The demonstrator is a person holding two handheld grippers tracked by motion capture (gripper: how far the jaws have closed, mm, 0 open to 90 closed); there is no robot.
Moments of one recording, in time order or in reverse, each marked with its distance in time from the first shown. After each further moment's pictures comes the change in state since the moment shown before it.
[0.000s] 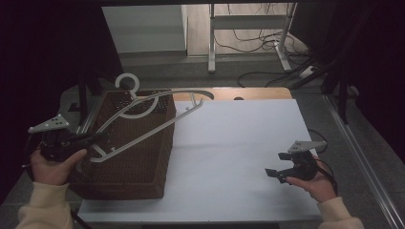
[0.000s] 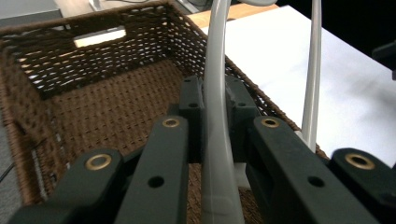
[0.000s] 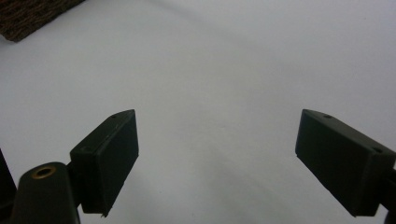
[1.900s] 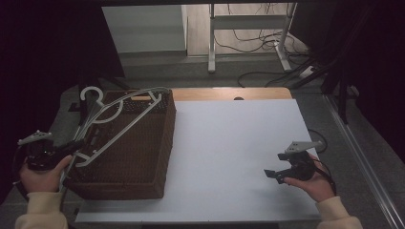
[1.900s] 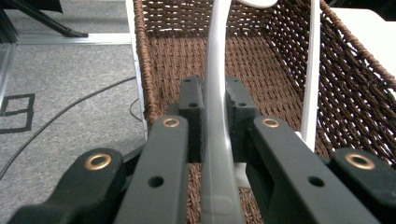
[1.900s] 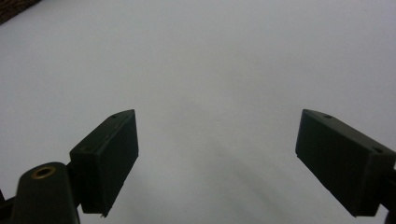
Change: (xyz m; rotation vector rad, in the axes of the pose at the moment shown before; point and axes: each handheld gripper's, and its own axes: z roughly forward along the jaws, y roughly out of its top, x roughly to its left) left arm 0.055 -0.060 0.000 0.003 0.246 -0.235; right arm 0.001 0.000 0.007 0.041 -0.027 -0.022
